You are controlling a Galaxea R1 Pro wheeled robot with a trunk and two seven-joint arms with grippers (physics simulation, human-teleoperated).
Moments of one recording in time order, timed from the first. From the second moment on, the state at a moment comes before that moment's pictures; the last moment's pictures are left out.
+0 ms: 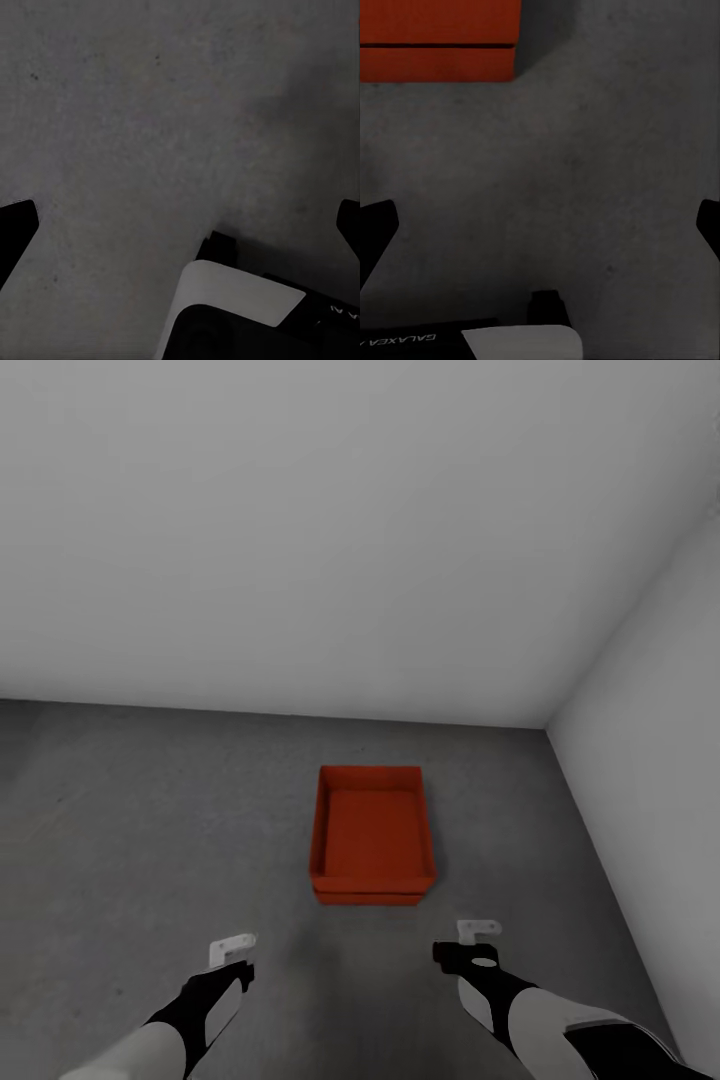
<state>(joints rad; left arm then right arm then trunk) -0.63 -0.03 -0.02 -0.25 0.24 0.15 0.38 -0.77 0.08 0.08 0.03 -0.07 -0.11 -0.18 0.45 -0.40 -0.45</state>
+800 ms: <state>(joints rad) -0.61 0.08 -0.02 0.00 0.24 0.13 0.37 -0.48 0.00 0.08 0.03 -0.06 -0.10 -0.17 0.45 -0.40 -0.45</state>
